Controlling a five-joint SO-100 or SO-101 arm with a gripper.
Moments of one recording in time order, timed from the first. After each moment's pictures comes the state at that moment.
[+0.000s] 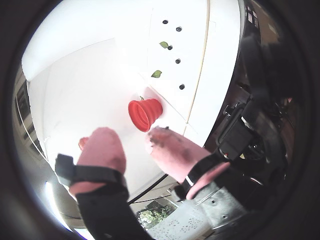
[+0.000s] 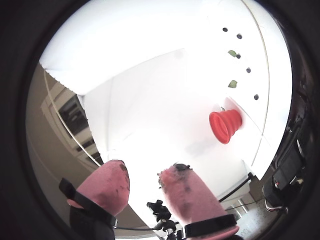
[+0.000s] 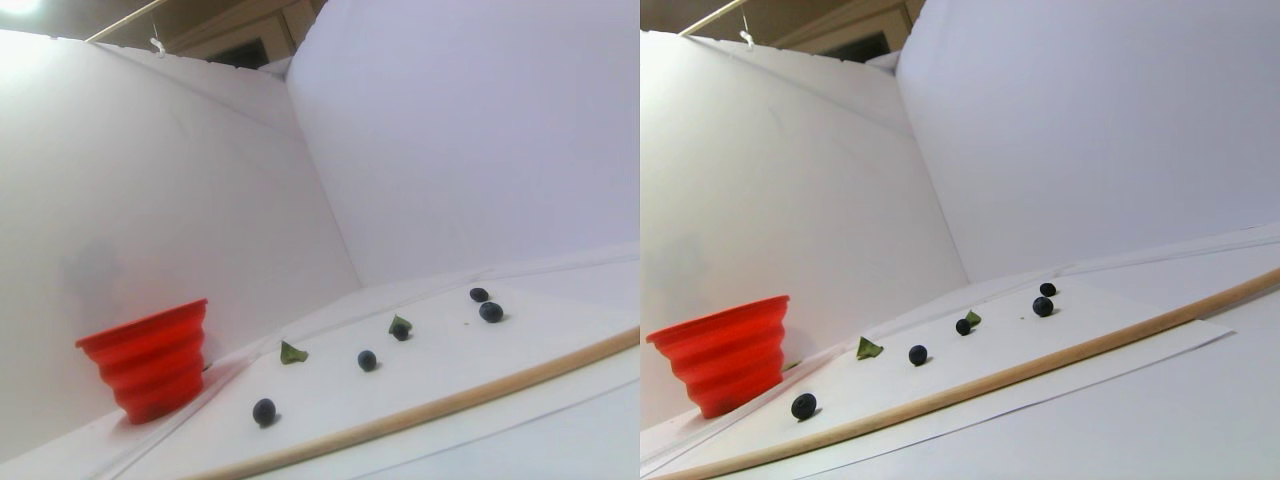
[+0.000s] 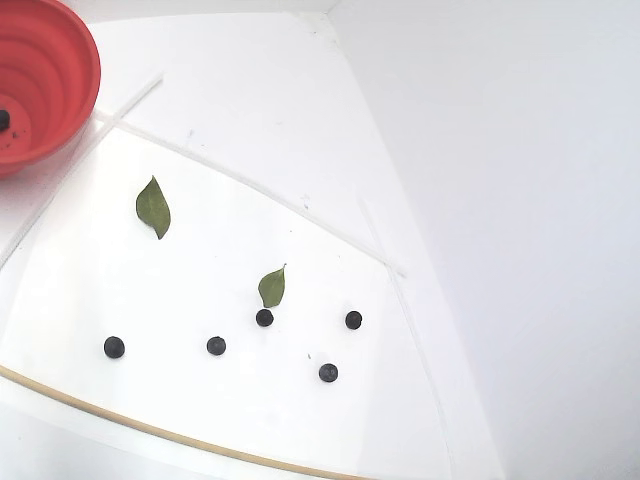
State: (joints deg) arm 14.3 191.9 103.3 101.9 -9.9
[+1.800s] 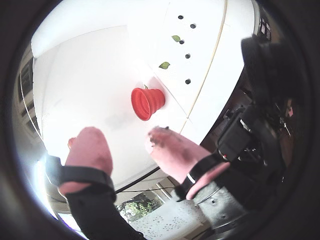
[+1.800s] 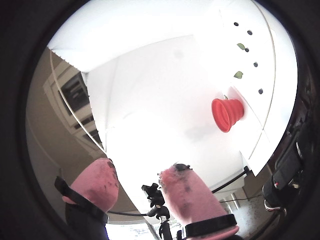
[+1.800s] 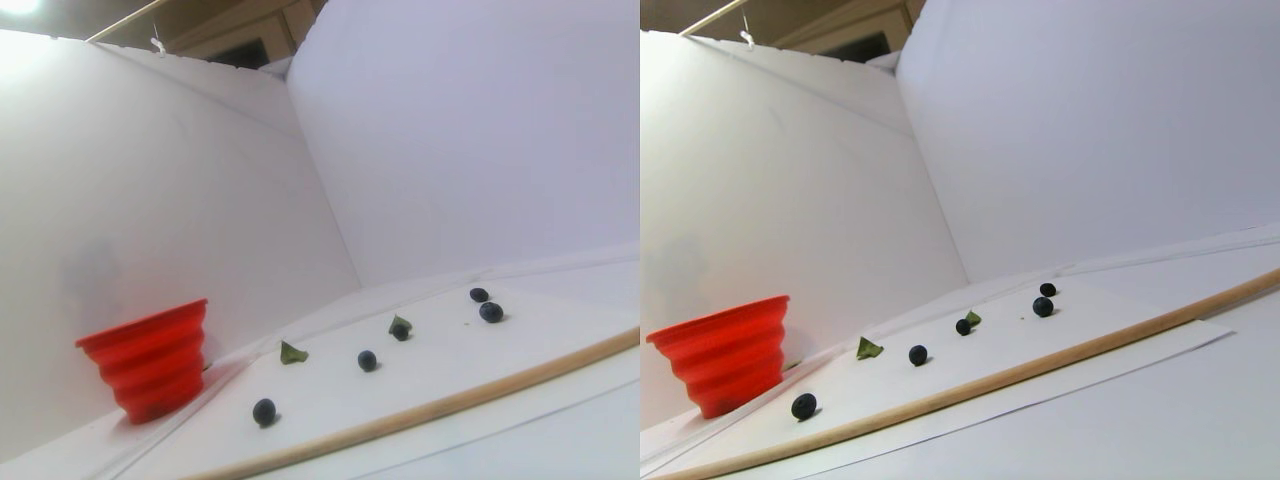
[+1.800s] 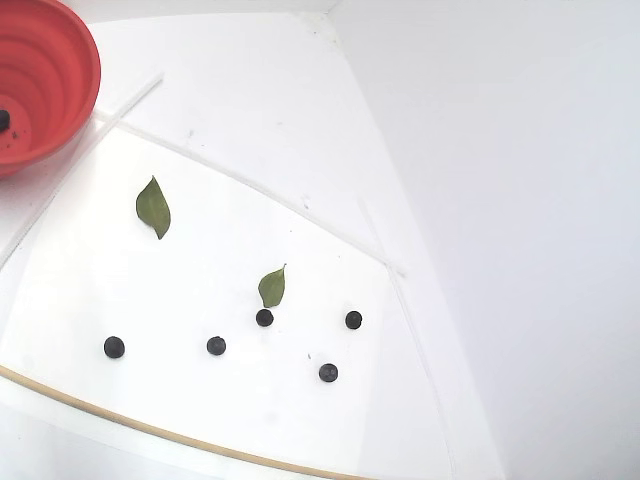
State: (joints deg) arm 6.2 191.9 100.4 100.1 -11.9
